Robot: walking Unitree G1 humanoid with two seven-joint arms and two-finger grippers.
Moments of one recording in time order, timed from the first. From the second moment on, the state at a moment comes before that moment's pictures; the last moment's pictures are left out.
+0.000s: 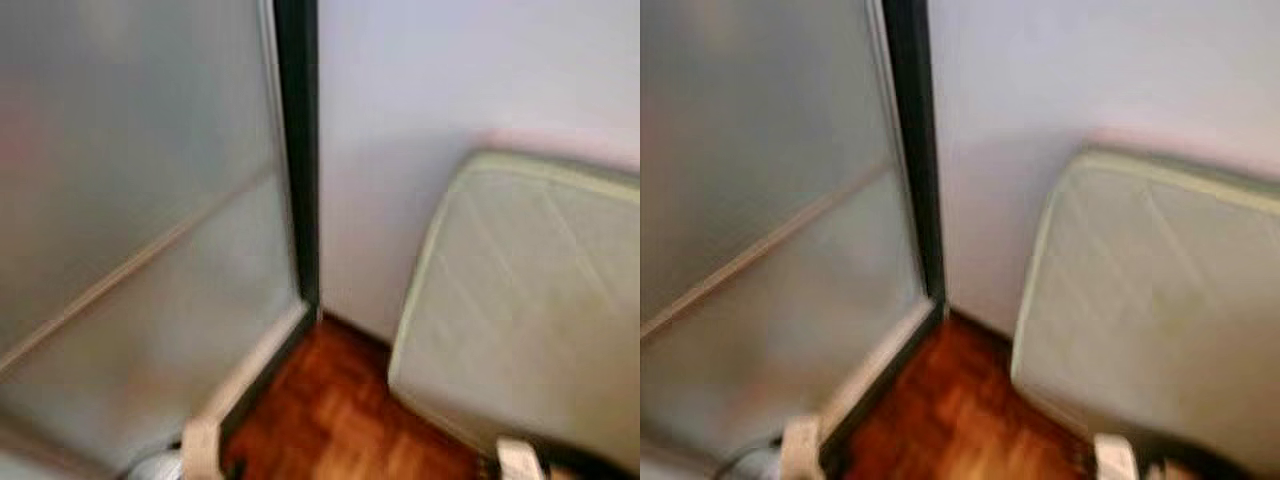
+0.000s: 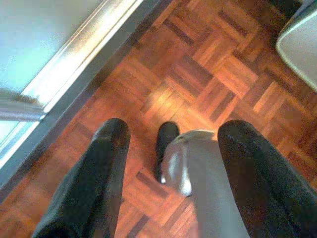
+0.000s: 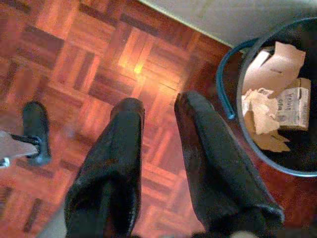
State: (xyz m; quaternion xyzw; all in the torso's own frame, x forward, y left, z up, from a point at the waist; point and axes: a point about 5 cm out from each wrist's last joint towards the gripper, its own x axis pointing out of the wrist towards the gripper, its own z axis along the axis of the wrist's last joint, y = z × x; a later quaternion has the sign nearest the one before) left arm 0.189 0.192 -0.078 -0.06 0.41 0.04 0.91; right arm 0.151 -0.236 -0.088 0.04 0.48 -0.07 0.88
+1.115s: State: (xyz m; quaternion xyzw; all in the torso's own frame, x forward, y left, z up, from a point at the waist) left arm 0.191 0.187 -0.078 -0.06 0.41 0.03 0.91; right arm 0.147 -0.243 -0.088 0.03 0.48 -0.08 0.87
